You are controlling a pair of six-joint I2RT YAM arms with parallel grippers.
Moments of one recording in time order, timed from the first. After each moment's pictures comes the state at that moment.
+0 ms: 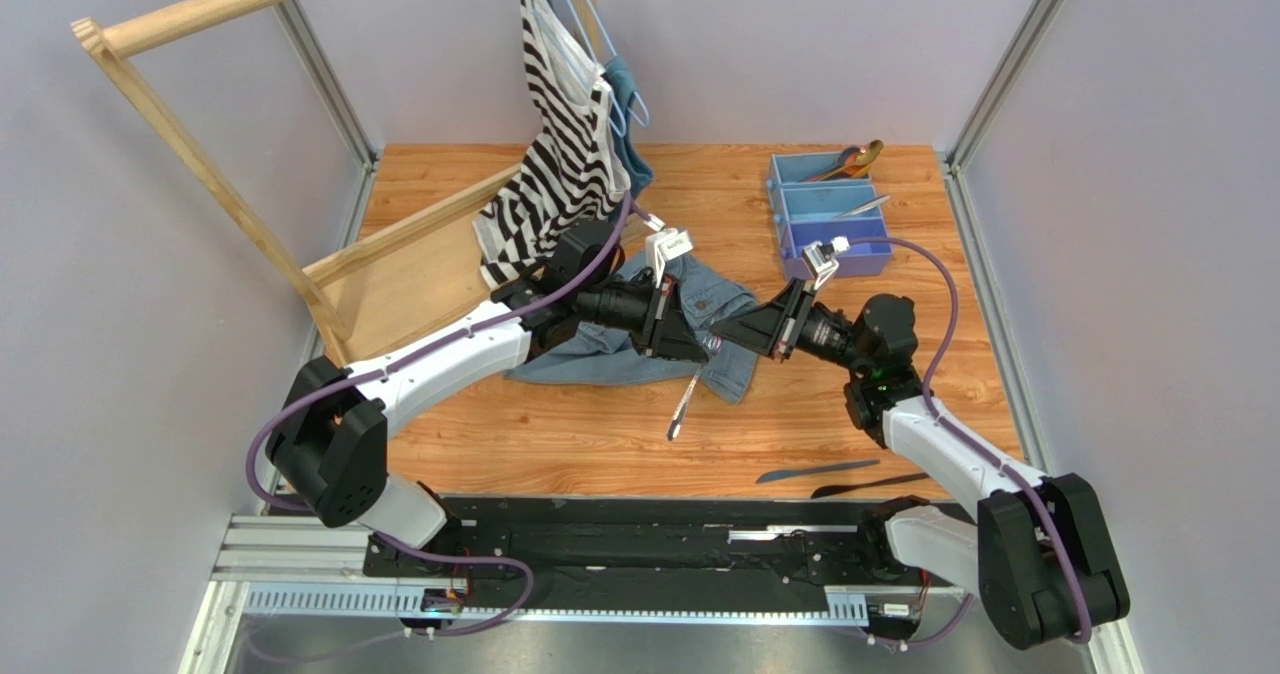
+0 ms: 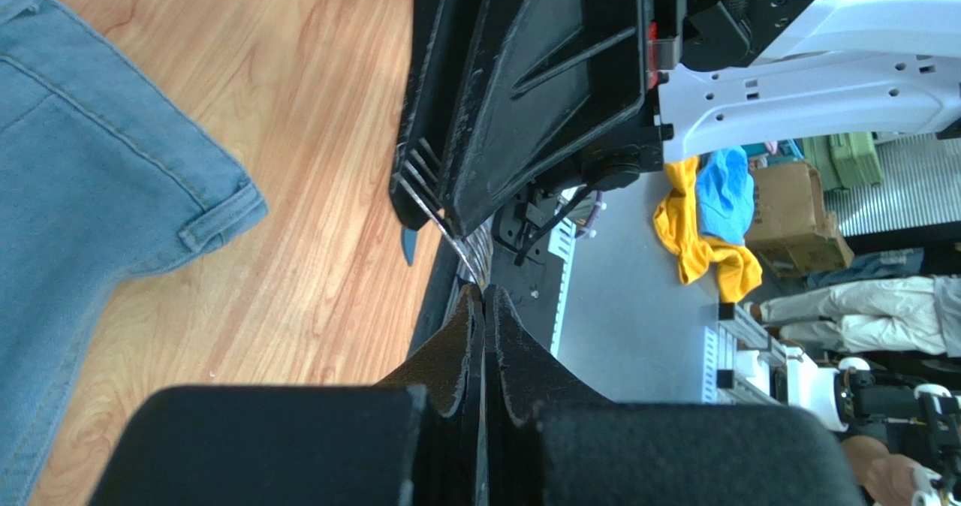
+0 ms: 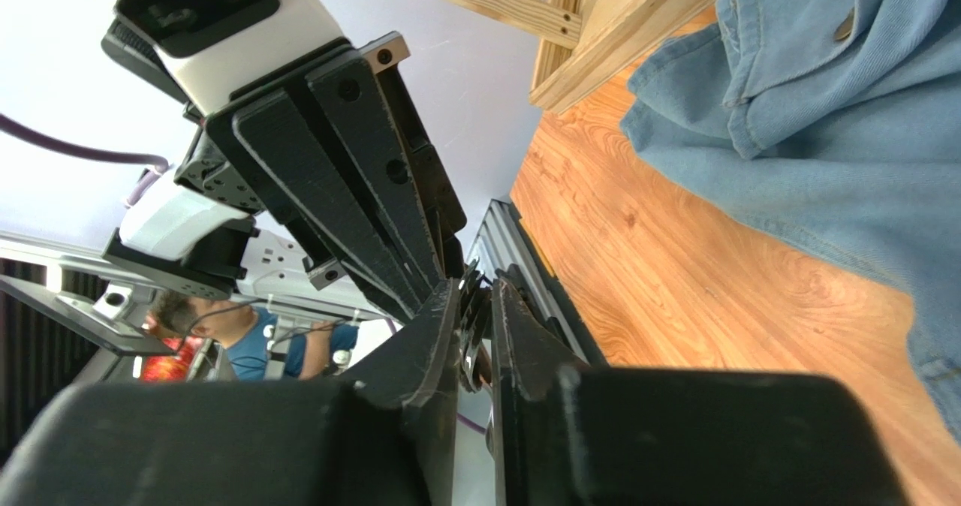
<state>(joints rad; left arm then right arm) -0.73 1.49 1.10 -0.07 0.84 -0.45 0.28 1.11 0.43 0.73 -0.85 1.20</state>
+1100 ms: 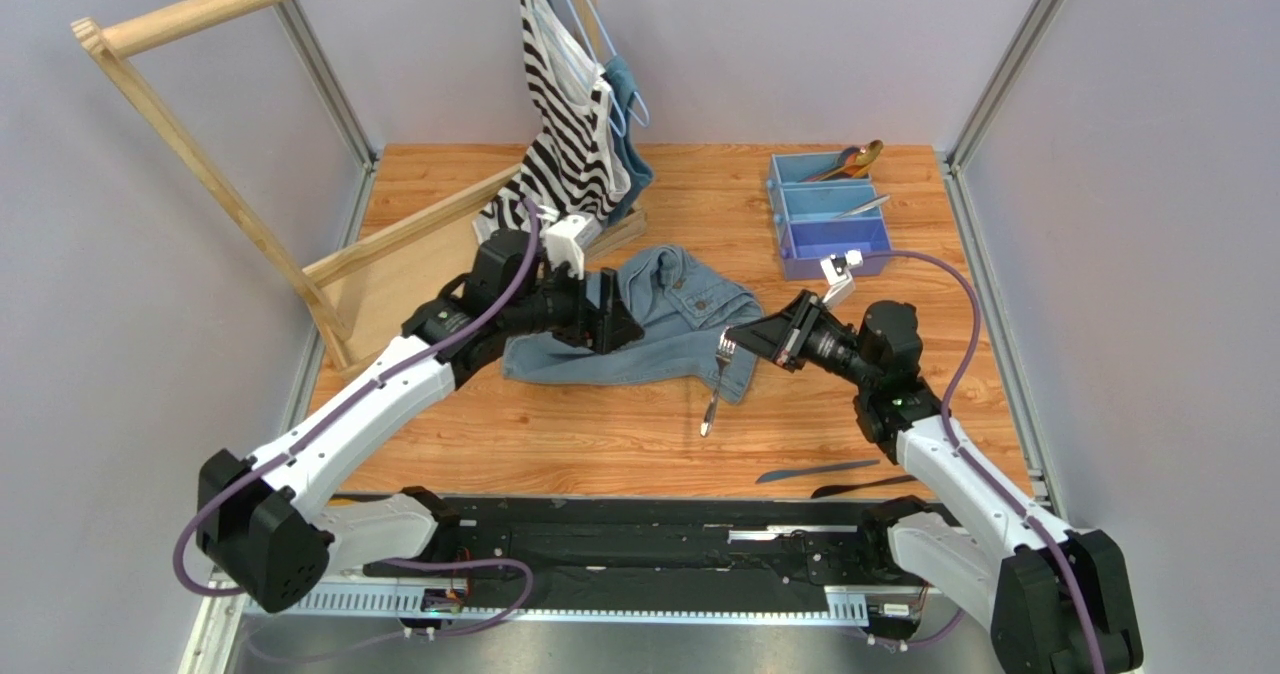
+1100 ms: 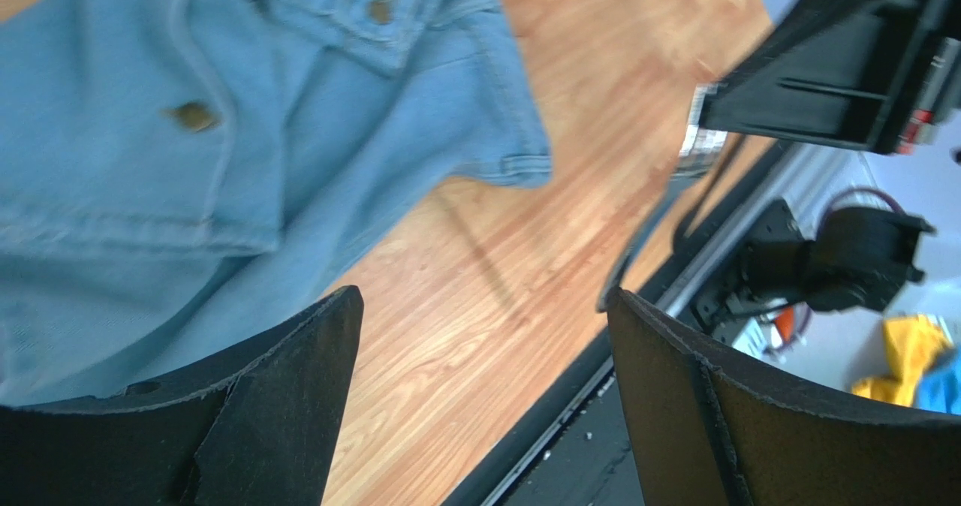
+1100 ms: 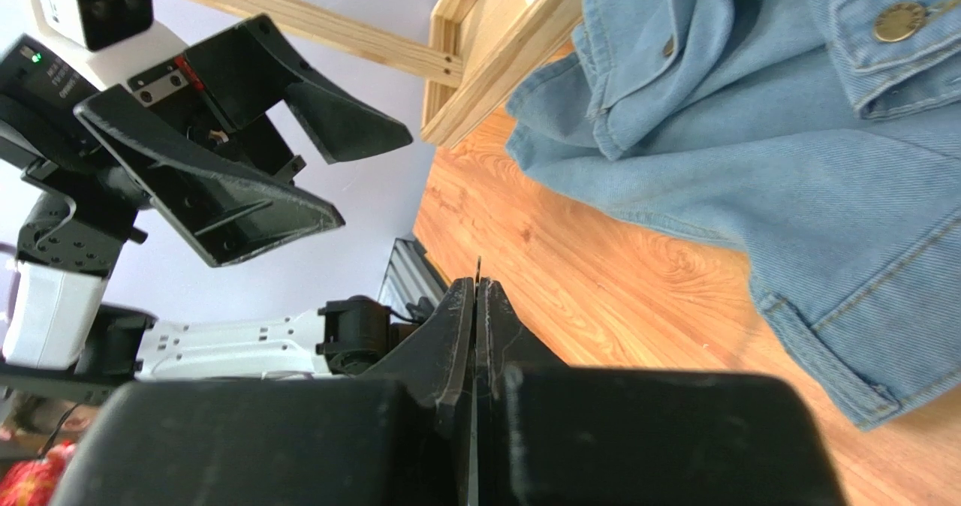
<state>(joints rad) -0.61 1.19 1.01 -0.35 0.36 -0.37 0.28 0.95 0.43 0.40 -0.67 1.00</state>
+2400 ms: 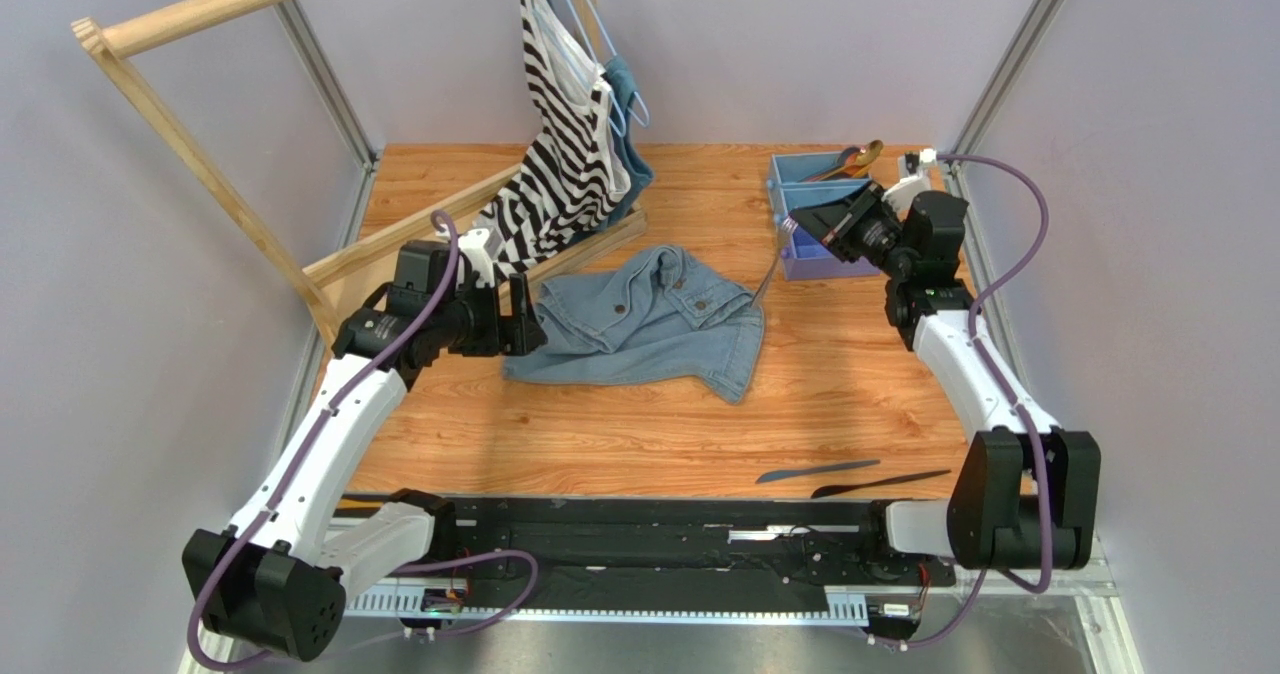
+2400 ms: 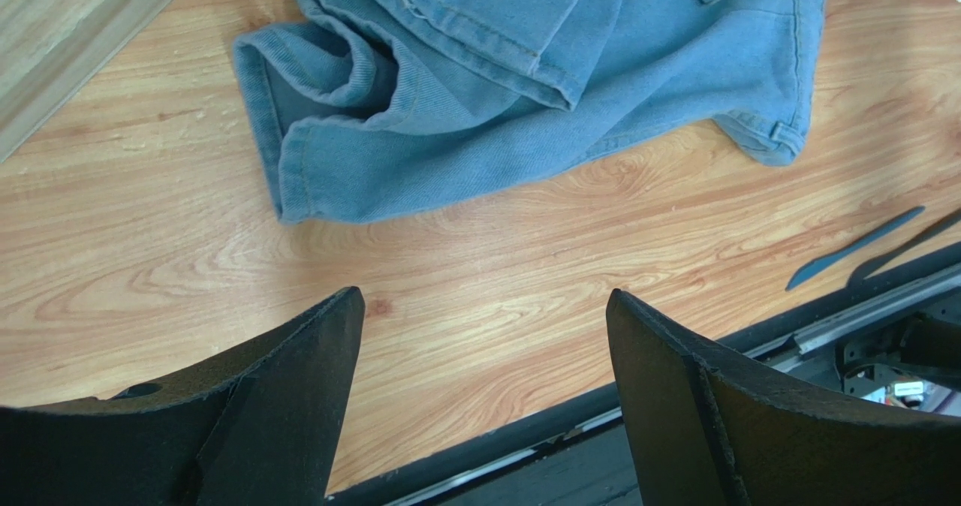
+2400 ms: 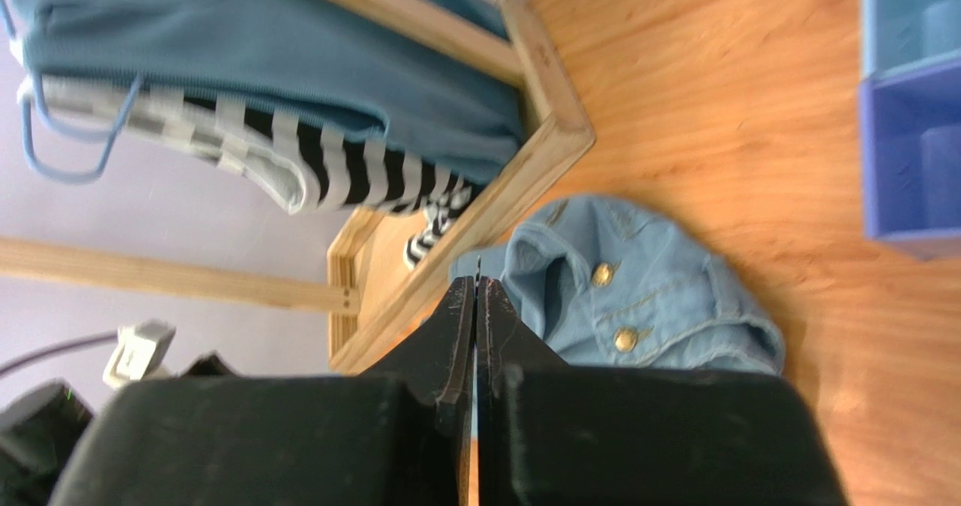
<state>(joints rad) -0.25 1.03 0.97 -0.74 0.25 -0.28 0.01 1.29 0.89 0.22 -0.54 0.86</state>
